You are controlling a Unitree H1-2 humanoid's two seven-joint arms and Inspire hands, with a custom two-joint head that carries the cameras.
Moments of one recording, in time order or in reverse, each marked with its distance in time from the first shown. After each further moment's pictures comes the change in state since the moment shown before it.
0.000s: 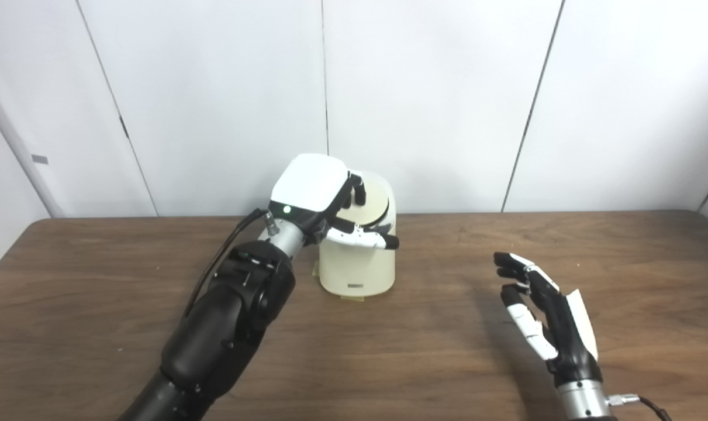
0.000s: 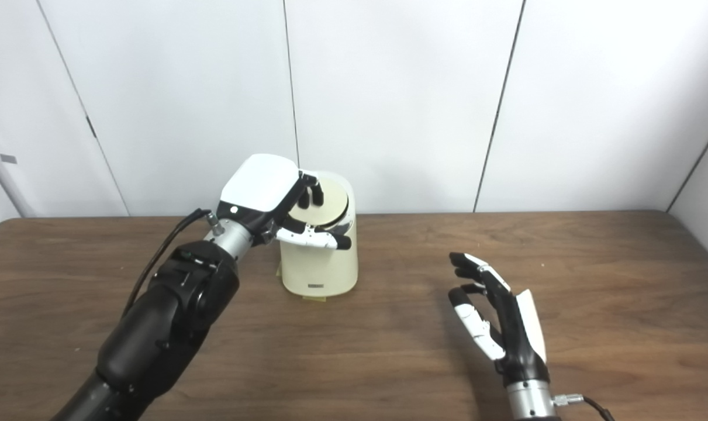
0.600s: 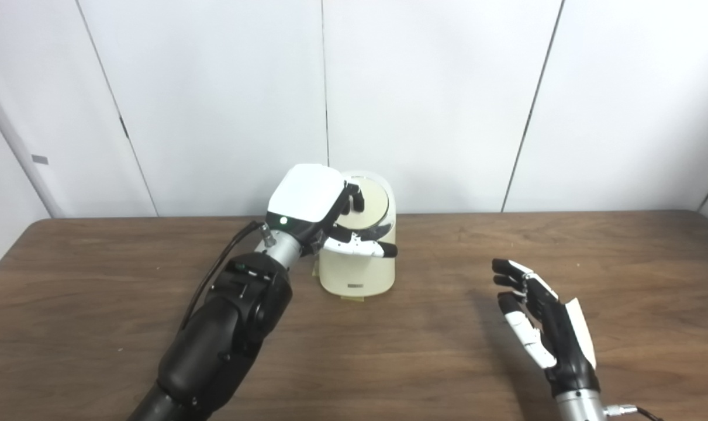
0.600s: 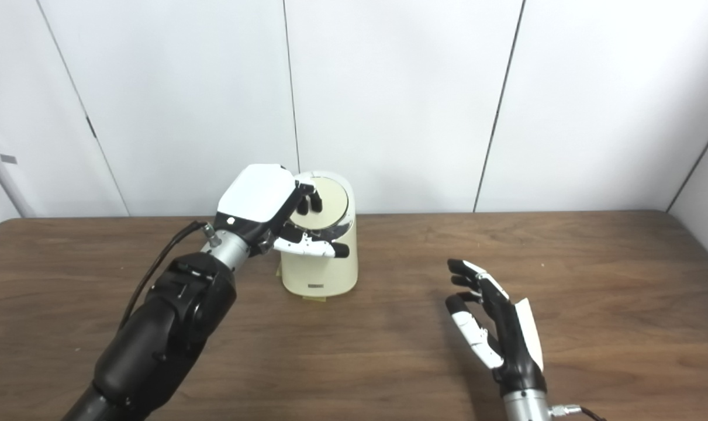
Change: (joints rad) left arm 0.029 0.001 0.001 -0.003 -0.002 -0.028 0.030; right arm 0.038 0.025 -0.002 -0.042 0.040 0.034 0.021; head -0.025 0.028
